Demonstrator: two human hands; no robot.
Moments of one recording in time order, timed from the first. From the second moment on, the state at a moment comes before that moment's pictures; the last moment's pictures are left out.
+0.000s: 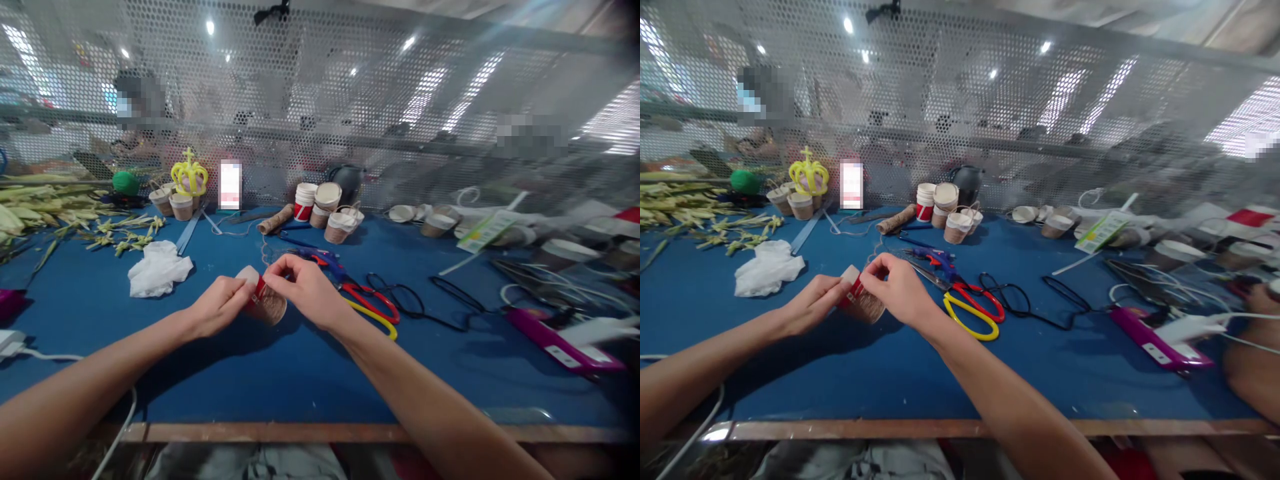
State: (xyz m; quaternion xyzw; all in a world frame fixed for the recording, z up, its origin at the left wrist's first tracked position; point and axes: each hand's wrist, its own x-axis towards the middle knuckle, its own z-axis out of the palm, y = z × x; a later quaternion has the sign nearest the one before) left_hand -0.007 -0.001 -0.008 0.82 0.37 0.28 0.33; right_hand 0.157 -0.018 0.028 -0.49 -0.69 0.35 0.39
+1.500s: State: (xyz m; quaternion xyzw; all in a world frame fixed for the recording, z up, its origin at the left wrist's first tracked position) left_hand -0.008 -0.014 -0.005 0.75 0.33 0.29 0.50; right_hand 0.166 -0.032 0.015 -0.48 -0.69 0.33 0.43
